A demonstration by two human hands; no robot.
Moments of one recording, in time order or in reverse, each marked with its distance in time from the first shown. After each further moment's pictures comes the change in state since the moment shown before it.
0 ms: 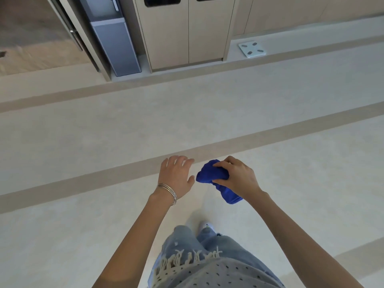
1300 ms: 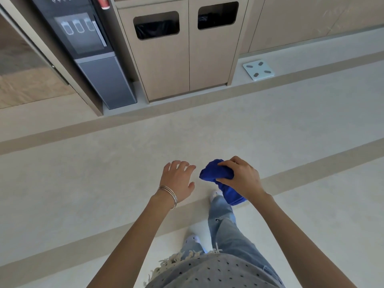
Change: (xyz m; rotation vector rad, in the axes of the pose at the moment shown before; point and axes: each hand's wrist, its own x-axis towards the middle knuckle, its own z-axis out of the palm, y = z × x) left_hand 0.421 -0.146 -0.120 0.041 -0.099 0.086; right_hand 0.444 0.029 -0.097 0.034 0.068 0.058
